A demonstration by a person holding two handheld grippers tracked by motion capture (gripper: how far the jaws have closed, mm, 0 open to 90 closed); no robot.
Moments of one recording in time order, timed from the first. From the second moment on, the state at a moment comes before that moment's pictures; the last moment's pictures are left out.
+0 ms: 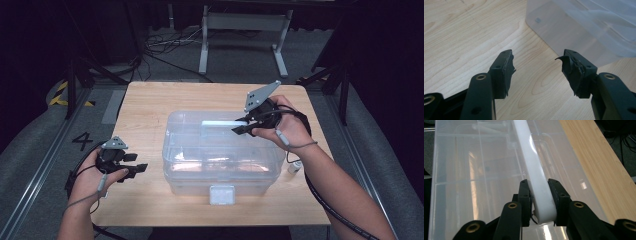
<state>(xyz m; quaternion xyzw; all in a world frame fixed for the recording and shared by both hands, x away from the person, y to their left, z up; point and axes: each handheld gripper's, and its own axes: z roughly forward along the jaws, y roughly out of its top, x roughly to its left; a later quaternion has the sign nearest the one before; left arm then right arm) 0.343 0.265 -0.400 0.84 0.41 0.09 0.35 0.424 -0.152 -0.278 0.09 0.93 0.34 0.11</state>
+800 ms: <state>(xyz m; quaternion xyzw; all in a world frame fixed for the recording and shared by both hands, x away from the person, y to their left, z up) 0.340 0.260 -0.394 0.85 0.38 0.10 0.36 0.465 -0.154 -0.259 0.12 0.92 0.35 0.09</state>
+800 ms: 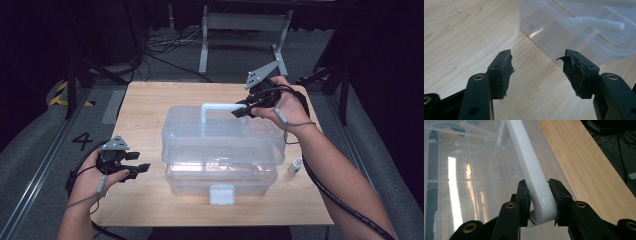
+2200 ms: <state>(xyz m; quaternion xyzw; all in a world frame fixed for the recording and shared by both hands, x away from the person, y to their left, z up) 0.326 0.236 -0.358 0.83 0.32 0.12 0.44 0.497 -0.153 -0.251 0.16 0.92 0.35 0.09</state>
